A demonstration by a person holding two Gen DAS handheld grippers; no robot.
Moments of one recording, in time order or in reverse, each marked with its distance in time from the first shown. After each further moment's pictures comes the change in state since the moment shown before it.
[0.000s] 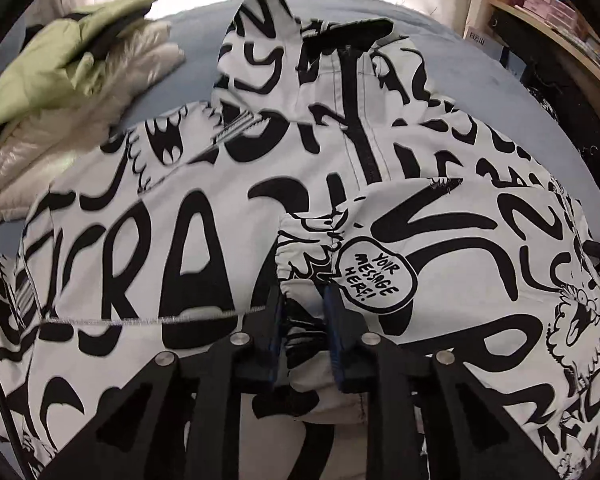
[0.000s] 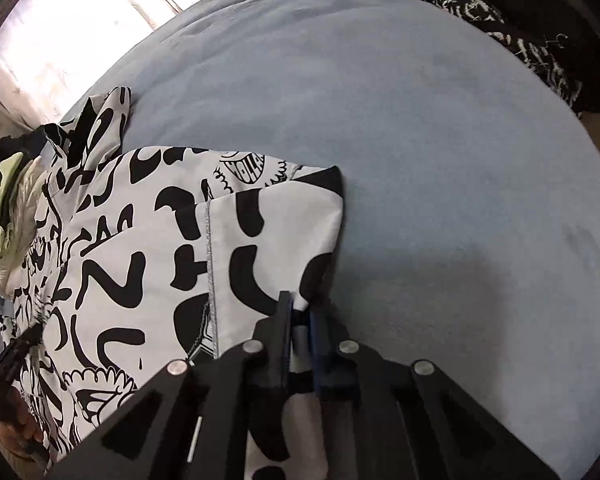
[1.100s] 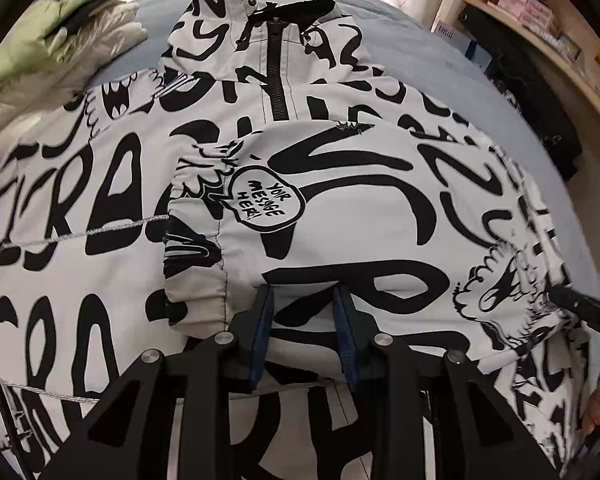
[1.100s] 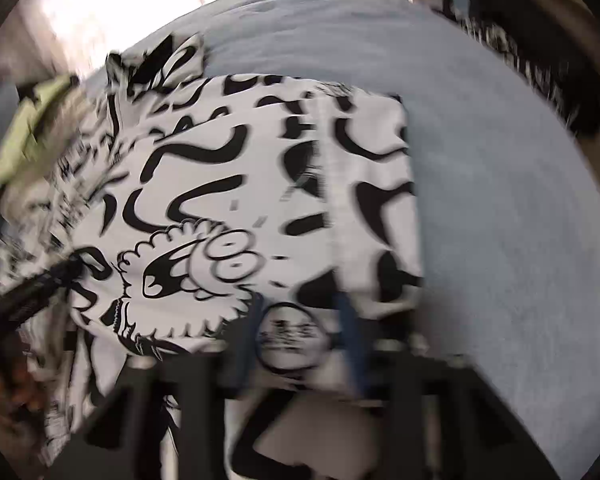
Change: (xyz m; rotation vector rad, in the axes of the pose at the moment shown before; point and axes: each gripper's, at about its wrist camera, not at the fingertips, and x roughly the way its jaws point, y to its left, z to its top) left arm -0.017 -0.046 -0.048 -0.018 0.033 -0.154; right arm -0.042 0.037 -0.085 -0.079 0.010 0.066
